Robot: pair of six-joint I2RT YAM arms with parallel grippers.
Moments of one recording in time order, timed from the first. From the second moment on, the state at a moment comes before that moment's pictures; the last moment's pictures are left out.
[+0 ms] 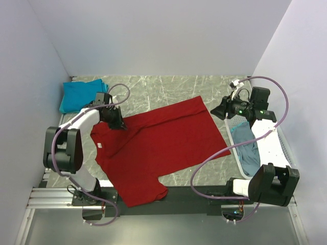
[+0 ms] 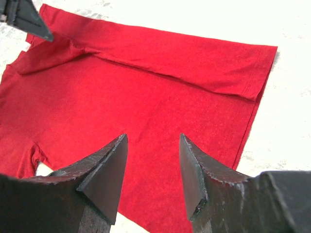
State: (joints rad) left arm -0.11 1.64 1.06 -0.52 0.39 -0.34; right arm -0.18 1.25 1.05 -0.48 -0.91 -0.27
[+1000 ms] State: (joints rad) left arm -0.27 1.34 0.96 -0.47 0.47 -0.33; right arm -0.21 1.29 1.05 -0.51 -0.92 -0.28
